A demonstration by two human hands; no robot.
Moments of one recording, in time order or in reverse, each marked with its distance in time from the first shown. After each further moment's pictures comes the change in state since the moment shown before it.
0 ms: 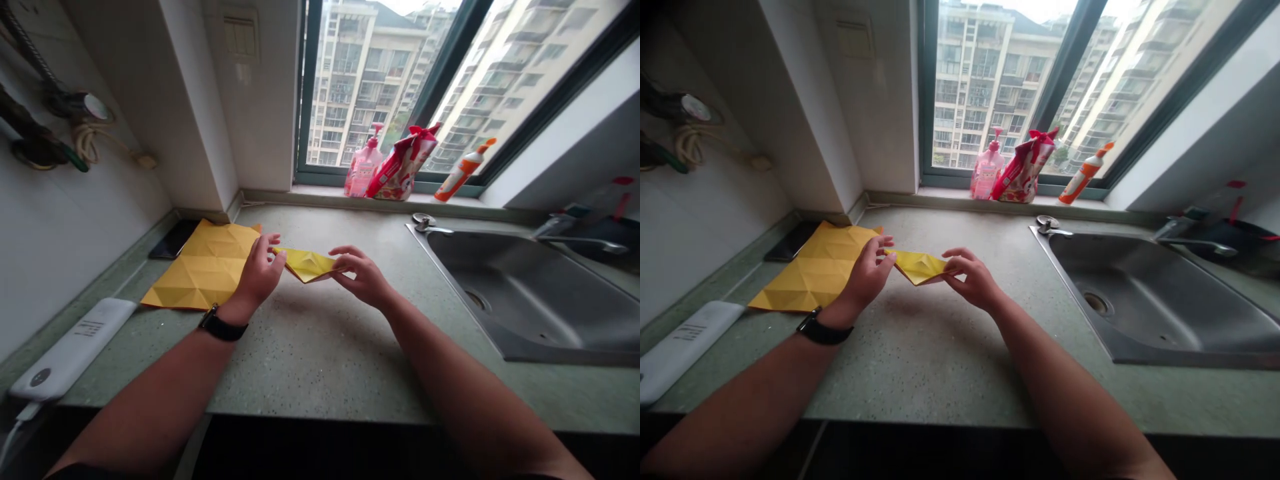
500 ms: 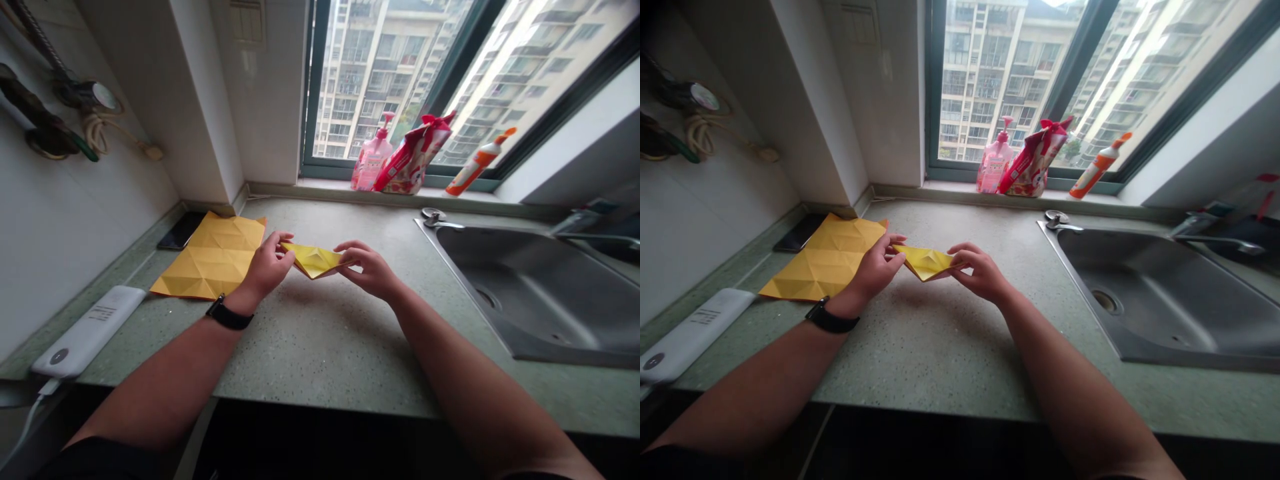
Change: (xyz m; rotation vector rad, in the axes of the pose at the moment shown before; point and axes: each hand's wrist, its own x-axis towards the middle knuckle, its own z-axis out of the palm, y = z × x) left_hand -0.001 0.002 0.004 -0.078 -0.099 -0.044; right_hand 0.003 -0.001 -0.007 0.050 -0.044 0.006
